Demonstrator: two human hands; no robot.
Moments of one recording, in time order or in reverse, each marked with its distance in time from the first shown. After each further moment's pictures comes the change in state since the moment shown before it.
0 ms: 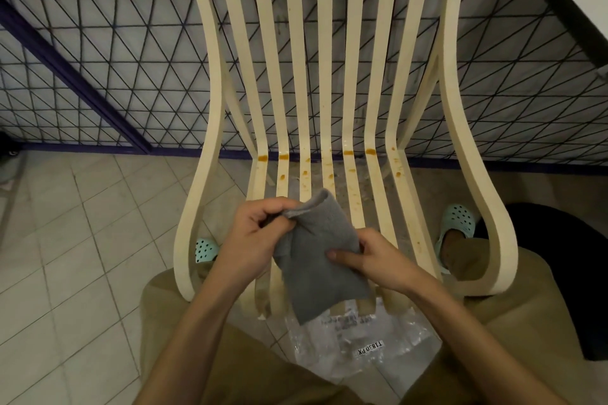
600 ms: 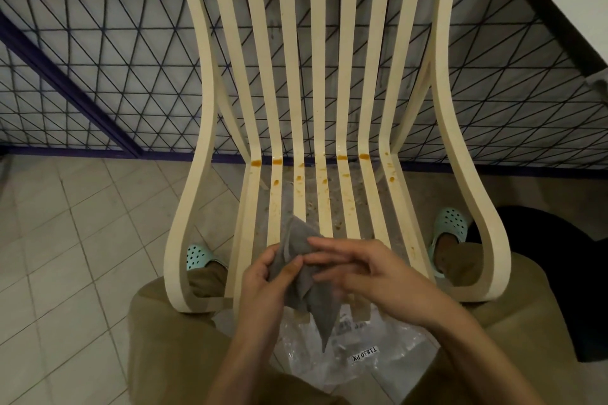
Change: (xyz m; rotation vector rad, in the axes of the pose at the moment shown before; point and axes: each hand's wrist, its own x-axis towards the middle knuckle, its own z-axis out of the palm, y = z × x) left_hand -0.035 -0.046 0.039 -0.334 0.265 -0.405; right_hand -0.045 -0.062 0.006 0.101 -0.092 -0.020
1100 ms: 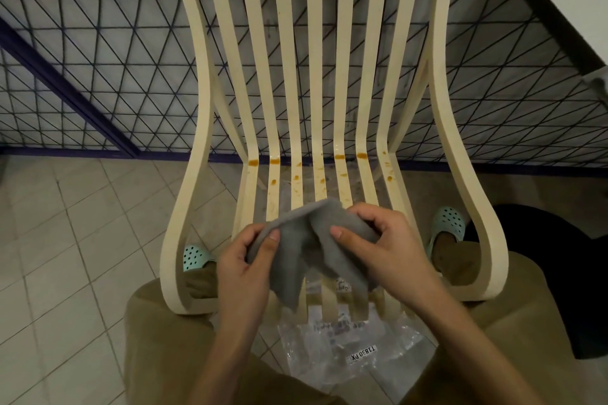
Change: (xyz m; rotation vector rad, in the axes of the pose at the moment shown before) left_hand 0.004 0.023 -0.004 0.267 0.138 0.328; right_hand 0.010 -0.007 -0.008 -0.184 0.446 -0.165
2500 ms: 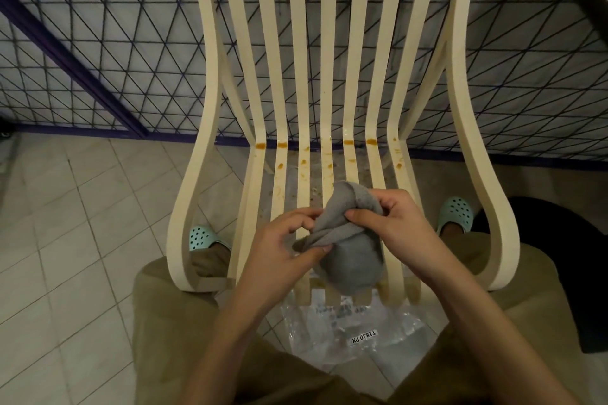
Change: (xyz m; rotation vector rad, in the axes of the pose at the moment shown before) left_hand 0.013 -0.017 0.007 0.233 -0.349 0.171; right_hand 0.020 0.019 -0.007 0.224 -0.099 0.044
